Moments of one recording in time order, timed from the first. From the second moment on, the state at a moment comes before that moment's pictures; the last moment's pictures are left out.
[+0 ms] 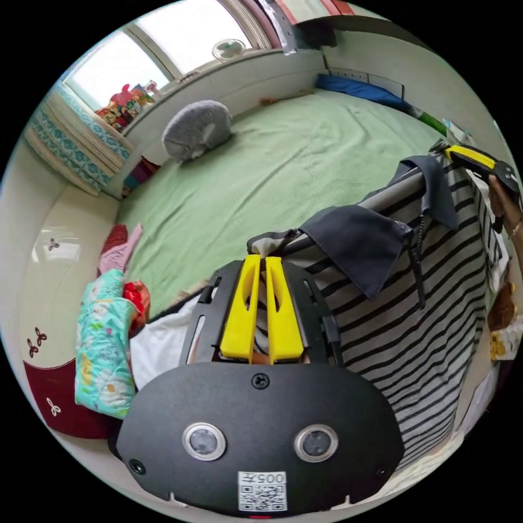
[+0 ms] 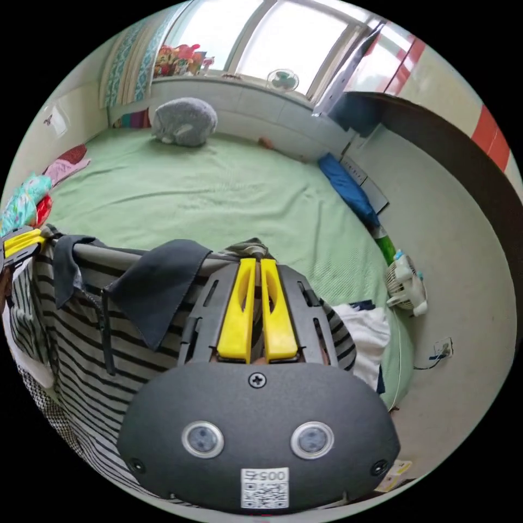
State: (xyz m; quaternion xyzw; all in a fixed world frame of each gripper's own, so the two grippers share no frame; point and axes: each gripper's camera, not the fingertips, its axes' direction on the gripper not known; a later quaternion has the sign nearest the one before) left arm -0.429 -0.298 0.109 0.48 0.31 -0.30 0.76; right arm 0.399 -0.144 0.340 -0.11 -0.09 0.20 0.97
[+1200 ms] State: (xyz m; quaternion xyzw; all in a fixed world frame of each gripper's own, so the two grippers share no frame) left arm -0.102 -0.086 0.318 0.47 0.52 -0.29 0.66; right arm 0.307 0.225 0.138 -0.22 -0.20 0.24 0.92
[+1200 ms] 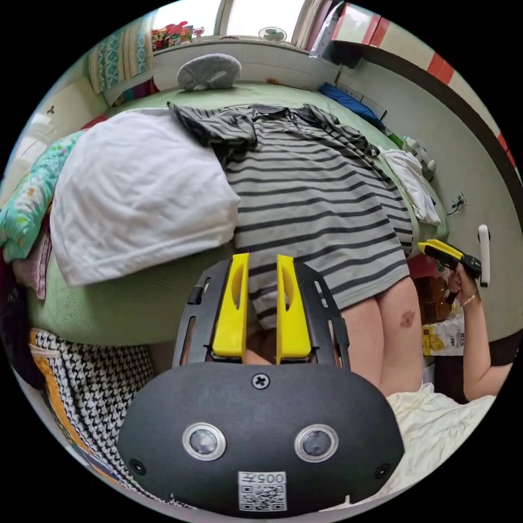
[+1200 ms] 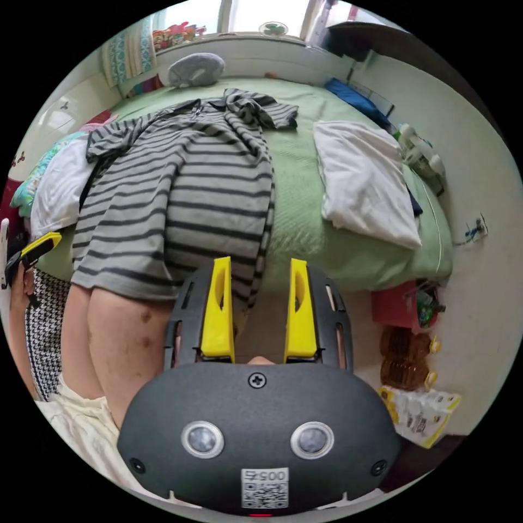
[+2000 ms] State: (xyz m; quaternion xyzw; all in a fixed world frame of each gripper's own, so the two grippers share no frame) left arm -0.020 -0.064 0.360 0.43 0.50 -0.30 0.69; right arm 0.309 0.305 0.150 -0.27 -0.23 0.31 0.88
